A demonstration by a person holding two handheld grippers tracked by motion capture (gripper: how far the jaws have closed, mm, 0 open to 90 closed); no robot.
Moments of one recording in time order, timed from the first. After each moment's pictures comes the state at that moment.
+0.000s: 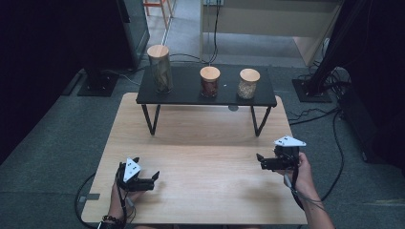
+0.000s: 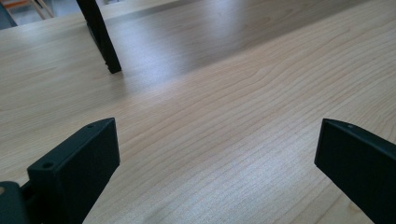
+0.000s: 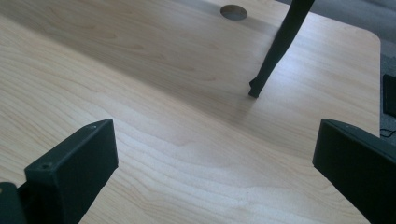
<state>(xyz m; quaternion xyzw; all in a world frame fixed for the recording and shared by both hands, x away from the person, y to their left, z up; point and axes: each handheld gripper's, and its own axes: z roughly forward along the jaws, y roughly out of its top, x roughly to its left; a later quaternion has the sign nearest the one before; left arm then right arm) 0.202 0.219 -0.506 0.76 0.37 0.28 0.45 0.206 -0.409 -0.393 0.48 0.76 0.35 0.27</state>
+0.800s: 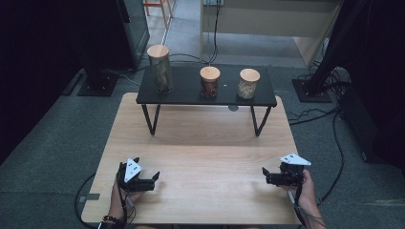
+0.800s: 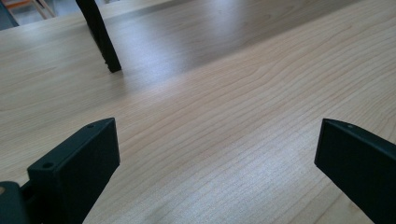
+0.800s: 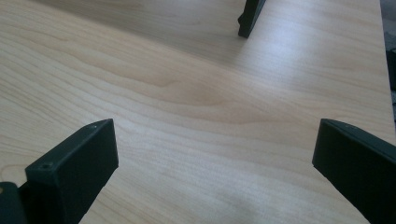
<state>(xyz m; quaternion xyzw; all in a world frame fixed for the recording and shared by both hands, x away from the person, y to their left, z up) 0.201 0.217 -0.506 0.76 0.37 0.28 0.45 0.174 -0.427 -0.451 0.51 0.74 0.35 0.27</state>
